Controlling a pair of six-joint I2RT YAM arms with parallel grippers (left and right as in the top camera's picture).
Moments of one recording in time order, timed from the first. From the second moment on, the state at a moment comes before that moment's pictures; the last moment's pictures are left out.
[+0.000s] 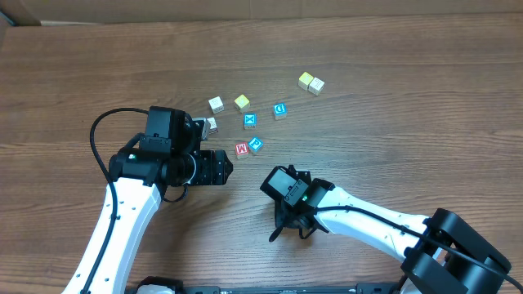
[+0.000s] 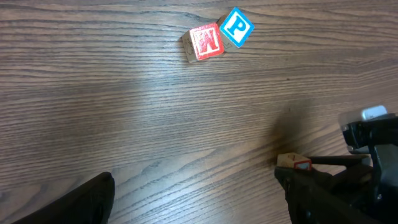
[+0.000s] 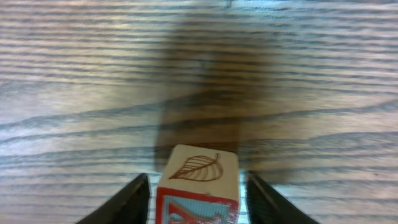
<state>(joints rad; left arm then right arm) -0.16 1.29 1.00 -0.93 0.28 -0.18 0.91 1.67 0.89 -0.64 0.01 0.89</state>
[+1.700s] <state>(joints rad) -0.16 1.76 1.00 -0.48 0.43 -0.38 0.41 1.75 1.29 -0.84 -0.04 0.60</state>
